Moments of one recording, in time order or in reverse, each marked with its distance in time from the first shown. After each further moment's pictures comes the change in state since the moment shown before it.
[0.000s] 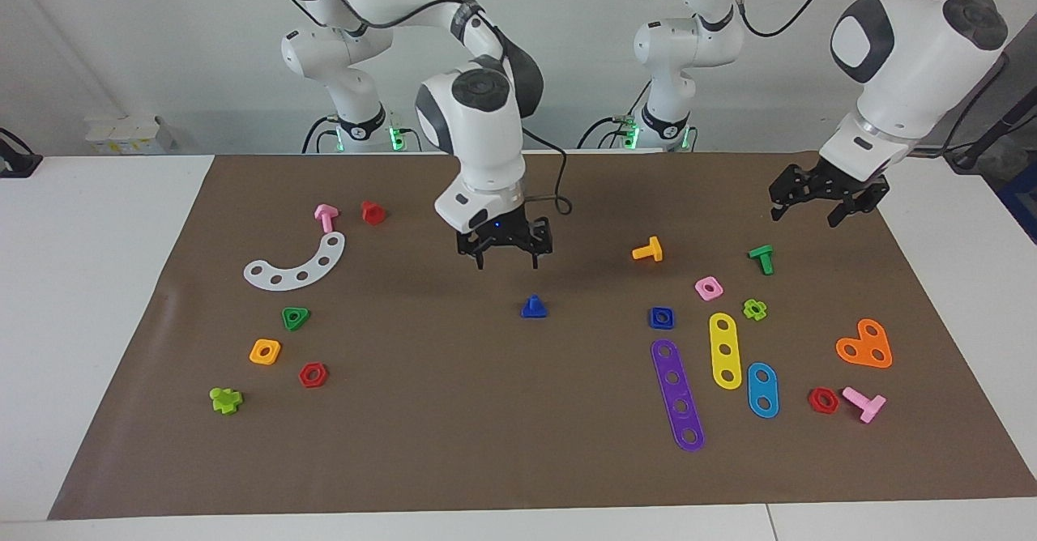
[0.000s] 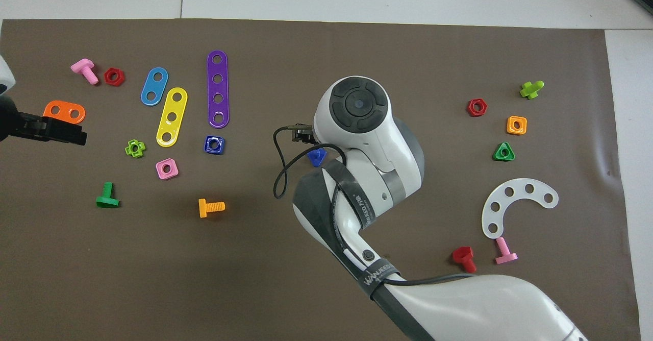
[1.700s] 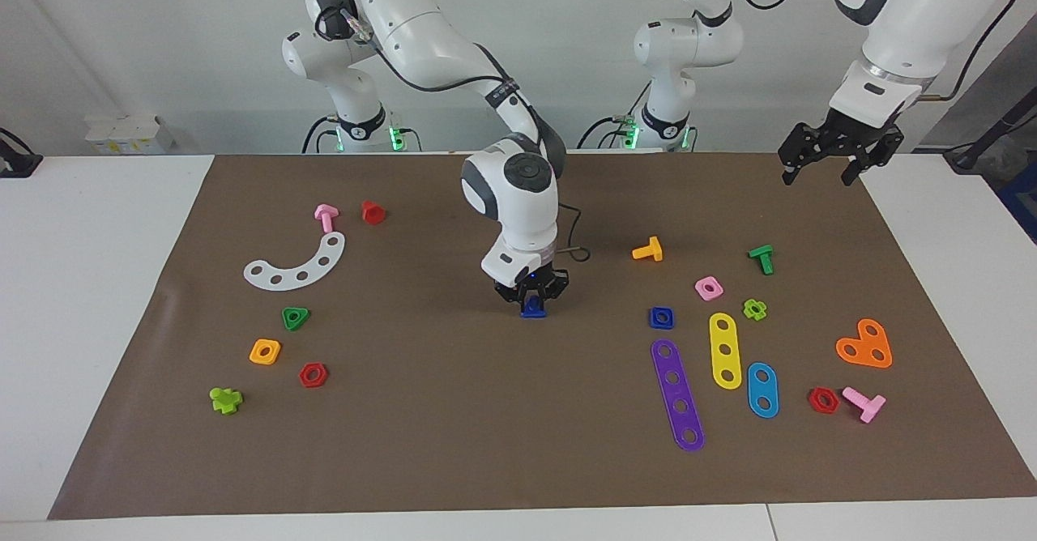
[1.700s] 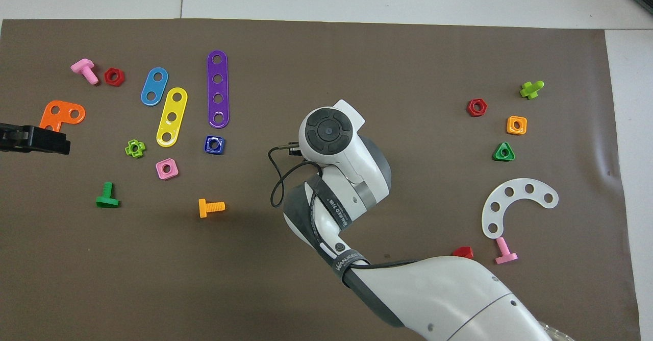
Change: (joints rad) left arm -0.002 -0.067 -0.017 -0.007 0.056 -0.048 -0.101; right arm 0.035 0.097 -0.006 -0.059 -0.034 0.151 -0.041
